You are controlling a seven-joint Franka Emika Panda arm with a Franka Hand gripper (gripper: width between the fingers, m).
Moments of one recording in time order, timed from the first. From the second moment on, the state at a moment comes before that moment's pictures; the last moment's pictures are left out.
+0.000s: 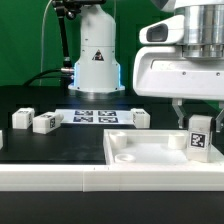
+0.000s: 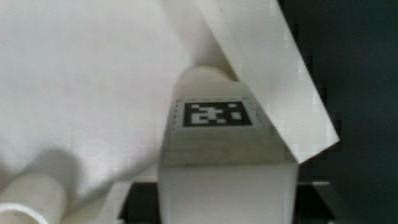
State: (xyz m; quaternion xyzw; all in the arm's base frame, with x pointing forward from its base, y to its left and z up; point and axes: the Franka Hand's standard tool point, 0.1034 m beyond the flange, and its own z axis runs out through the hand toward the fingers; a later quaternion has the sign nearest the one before) arm 0.628 0.115 0.077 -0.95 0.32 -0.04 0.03
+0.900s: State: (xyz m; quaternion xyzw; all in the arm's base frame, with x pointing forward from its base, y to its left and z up) arm 0.627 0.114 0.077 -0.88 0.47 -0.03 0.03
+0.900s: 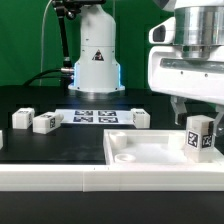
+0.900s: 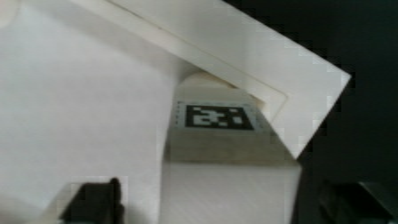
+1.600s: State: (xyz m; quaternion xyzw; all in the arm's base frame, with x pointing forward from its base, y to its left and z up) arm 0.625 0.127 0.076 -0.98 0.17 -0.04 0.02
